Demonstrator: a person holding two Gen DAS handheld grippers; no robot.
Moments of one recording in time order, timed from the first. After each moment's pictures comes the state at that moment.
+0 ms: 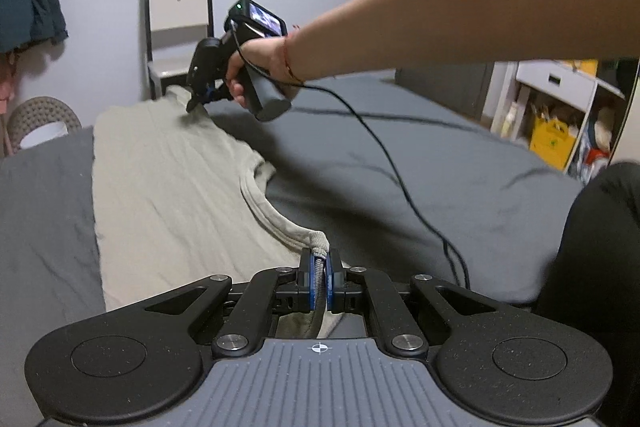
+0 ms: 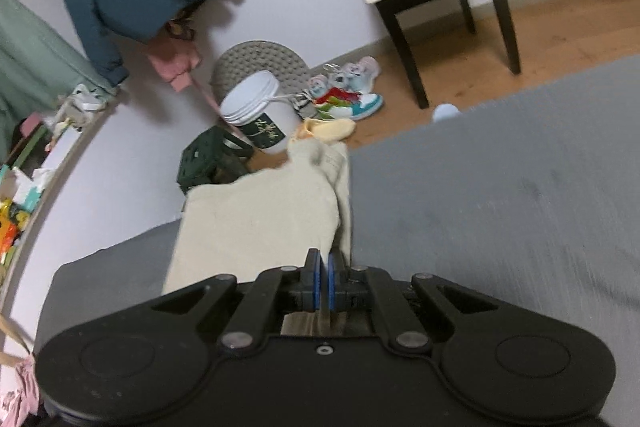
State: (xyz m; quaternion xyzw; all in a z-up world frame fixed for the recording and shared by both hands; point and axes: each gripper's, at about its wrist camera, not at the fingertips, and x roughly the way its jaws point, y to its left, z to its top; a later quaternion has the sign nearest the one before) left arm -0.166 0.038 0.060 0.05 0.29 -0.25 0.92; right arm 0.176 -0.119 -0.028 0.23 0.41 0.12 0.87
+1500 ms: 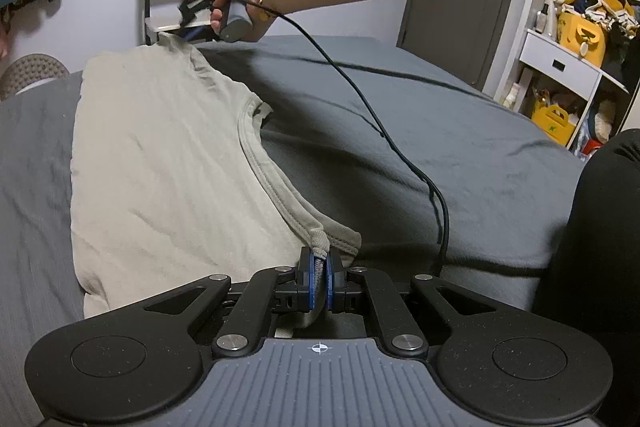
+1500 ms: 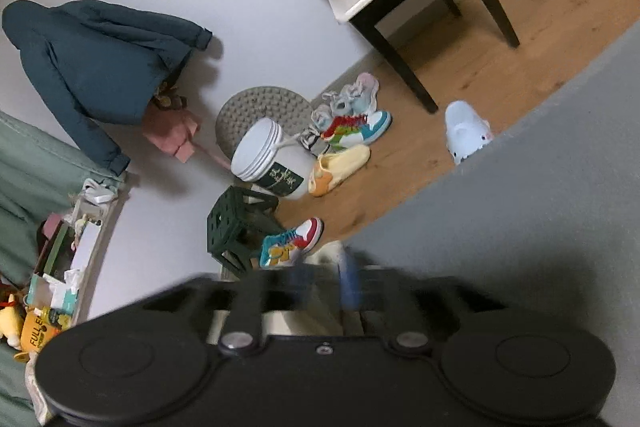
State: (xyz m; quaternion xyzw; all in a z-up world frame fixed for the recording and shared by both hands) left arm -0.165 0.023 0.029 0.03 0.35 -0.26 0.90; right arm 0.237 -0.155 -0.046 0.38 0.38 0.12 0.84
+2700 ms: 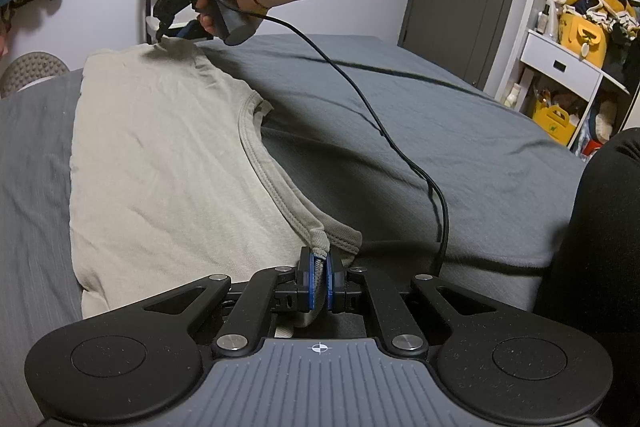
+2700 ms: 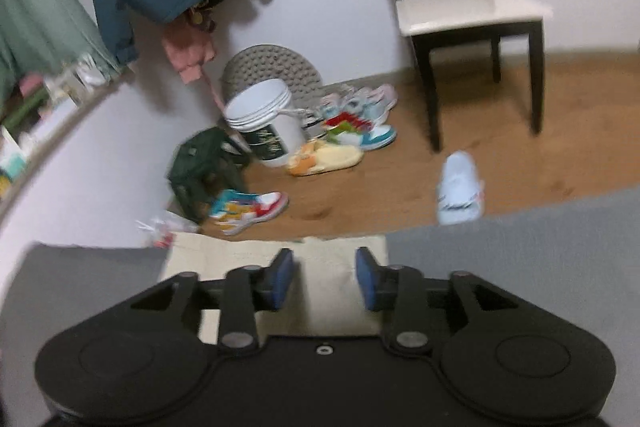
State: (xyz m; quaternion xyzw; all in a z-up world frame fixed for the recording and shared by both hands) left arm -0.164 0.022 0.027 0.03 0.35 -0.26 0.90; right arm 0.235 -0.091 -0.014 0.16 0.39 0.14 0.90
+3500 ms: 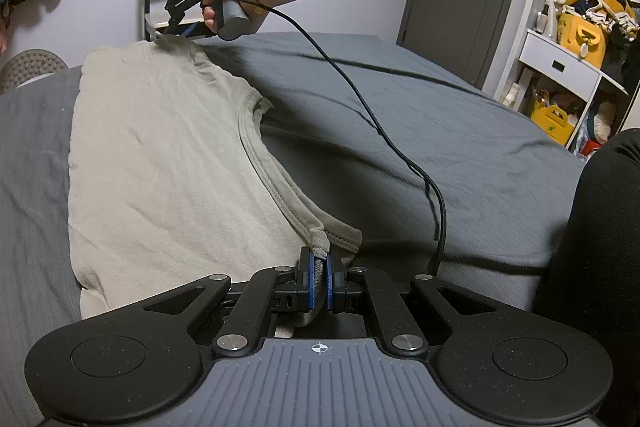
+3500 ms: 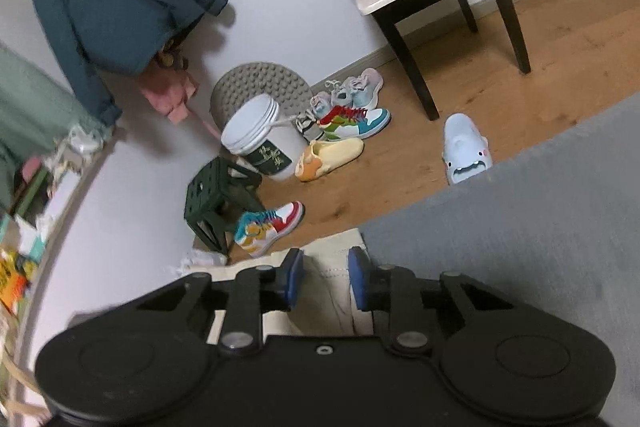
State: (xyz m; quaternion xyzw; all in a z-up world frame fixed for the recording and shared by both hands) left arm -0.163 0.024 0.026 0.03 0.35 -0.26 0.90; right arm 0.236 -0.122 -0.027 0.27 0.40 0.12 0.87
